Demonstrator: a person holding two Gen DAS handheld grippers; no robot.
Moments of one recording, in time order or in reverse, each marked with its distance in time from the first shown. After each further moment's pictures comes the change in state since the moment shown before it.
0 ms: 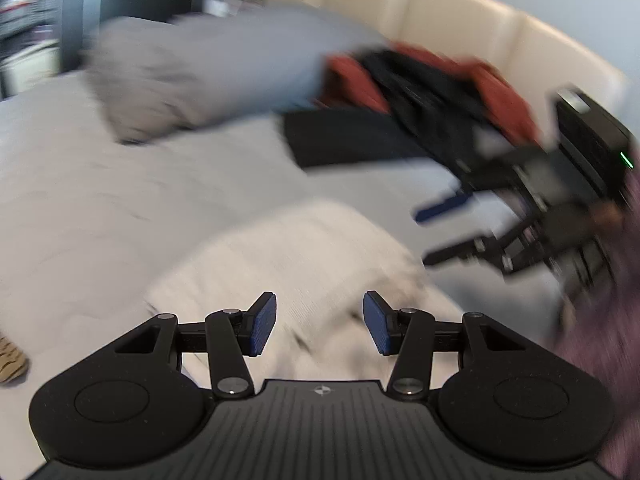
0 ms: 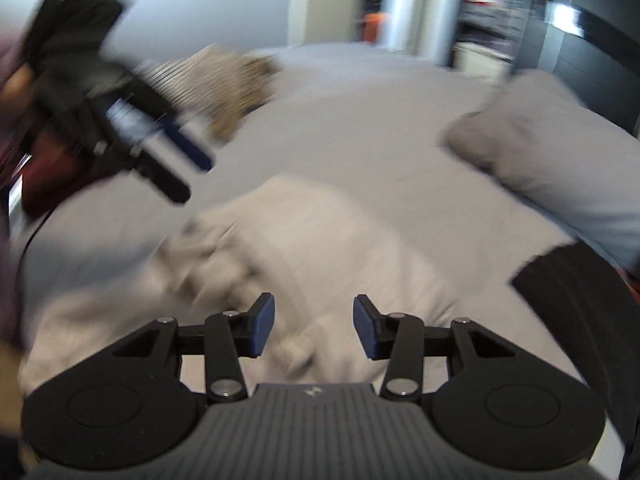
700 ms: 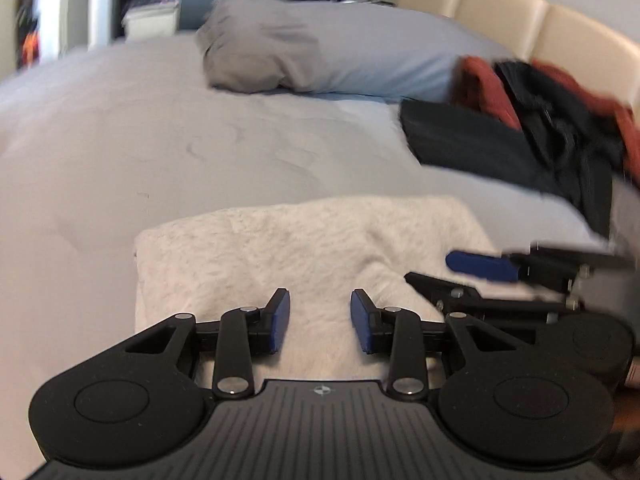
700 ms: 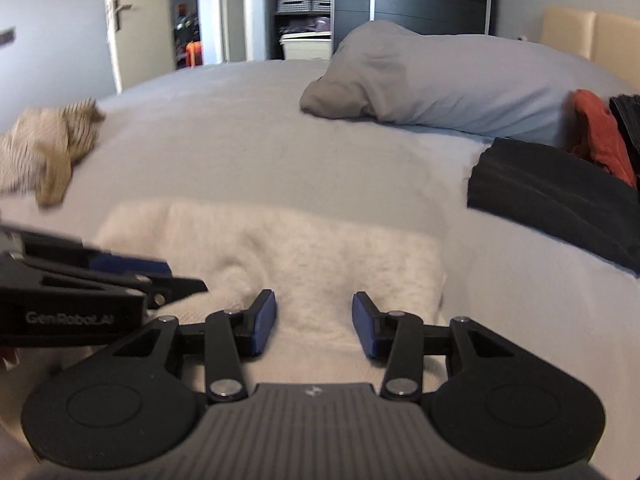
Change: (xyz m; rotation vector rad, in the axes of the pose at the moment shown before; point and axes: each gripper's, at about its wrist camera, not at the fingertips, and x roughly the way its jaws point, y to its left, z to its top) left arm 0.108 0.005 -0.050 -0.188 -0.034 0.283; right arm 0.119 0.013 -0.047 0.342 -0.063 -0.342
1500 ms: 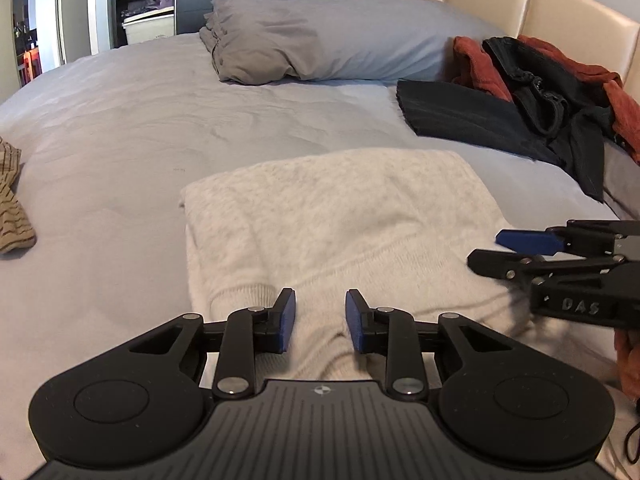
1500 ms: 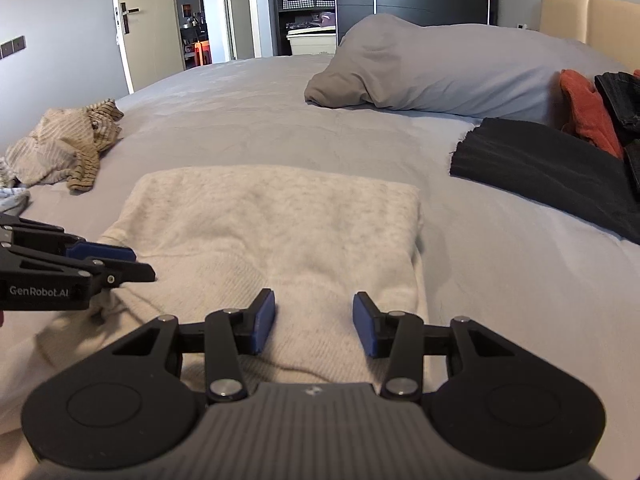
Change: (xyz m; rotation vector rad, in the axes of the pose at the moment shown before) left arm -0.050 -0.001 -0.030 0.012 0.049 0.009; right arm -0.062 -0.016 -0.023 0.046 0.037 0.058
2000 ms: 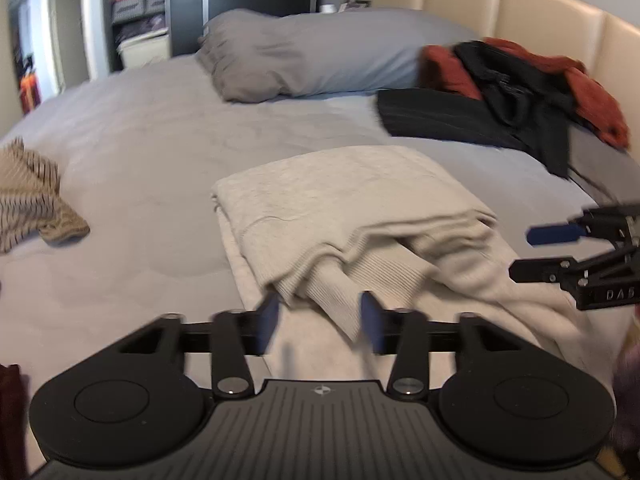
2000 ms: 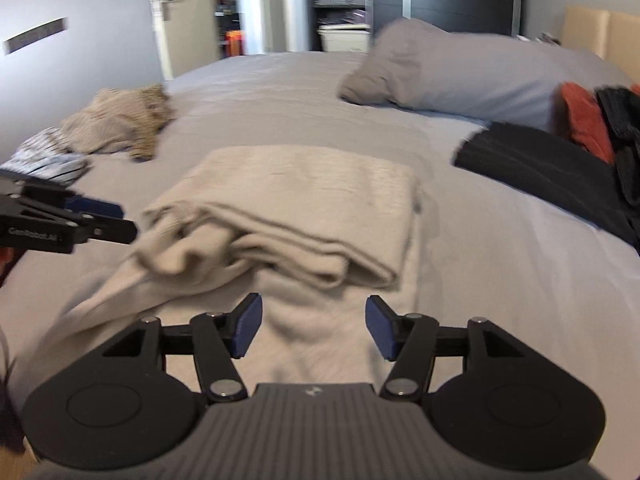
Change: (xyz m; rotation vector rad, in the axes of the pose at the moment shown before) left arm -0.096 -0.015 -0.042 0.108 -0.053 0.008; right arm -0.103 0.012 -0.038 -0.112 0.017 0.095
